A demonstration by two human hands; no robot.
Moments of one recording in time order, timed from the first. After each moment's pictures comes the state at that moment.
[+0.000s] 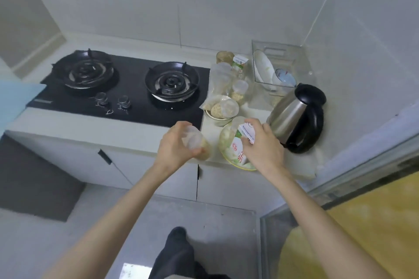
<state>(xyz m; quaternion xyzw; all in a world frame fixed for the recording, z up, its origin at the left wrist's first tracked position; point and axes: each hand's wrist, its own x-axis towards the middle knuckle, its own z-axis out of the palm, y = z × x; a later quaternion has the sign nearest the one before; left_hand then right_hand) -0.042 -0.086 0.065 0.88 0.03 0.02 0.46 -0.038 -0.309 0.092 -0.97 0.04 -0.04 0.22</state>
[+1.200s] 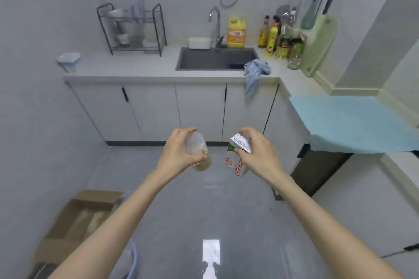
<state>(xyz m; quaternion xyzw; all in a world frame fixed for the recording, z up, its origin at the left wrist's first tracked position) -0.705 0.374 0.117 0.71 0.57 0.32 0.27 -0.481 0.354 0.113 -0.67 -0.66 0.17 0.30</state>
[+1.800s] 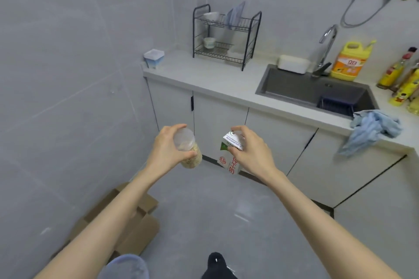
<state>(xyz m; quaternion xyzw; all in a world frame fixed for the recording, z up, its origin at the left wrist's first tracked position) -0.899 0.602 0.105 0.54 0.73 0.38 0.17 -0.681 0.681 0.101 -0.50 -0.80 0.23 0.24</state>
